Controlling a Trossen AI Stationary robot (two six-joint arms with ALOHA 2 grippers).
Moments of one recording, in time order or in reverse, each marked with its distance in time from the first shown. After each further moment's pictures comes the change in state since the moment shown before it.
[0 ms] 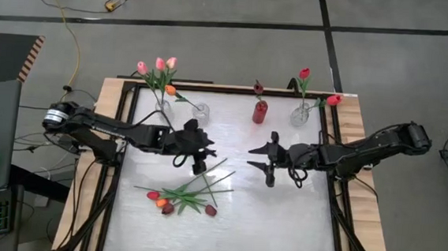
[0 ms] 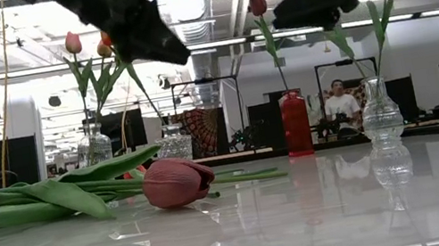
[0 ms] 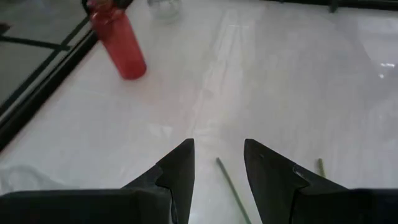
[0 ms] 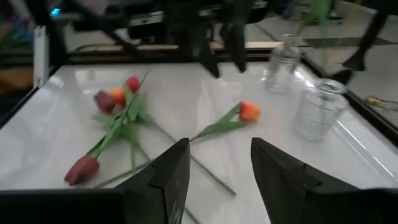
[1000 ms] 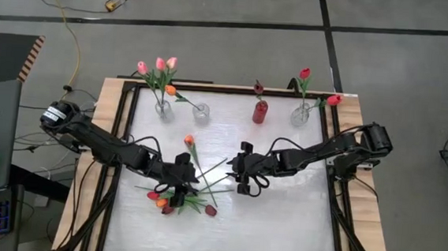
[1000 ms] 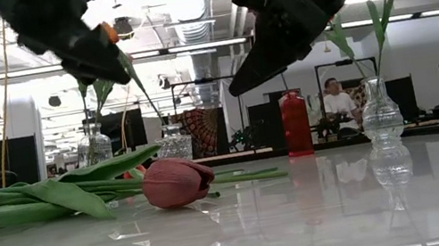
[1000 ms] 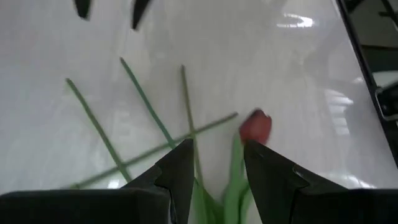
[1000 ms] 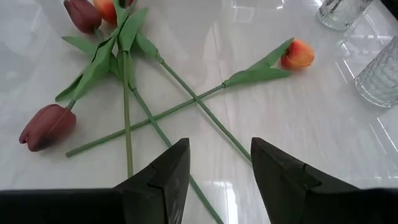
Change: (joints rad) left arm -0.286 -0.017 -0.108 -0.047 0.180 -0.193; right arm 0.000 0.476 0.358 -0.235 -0.043 -0.009
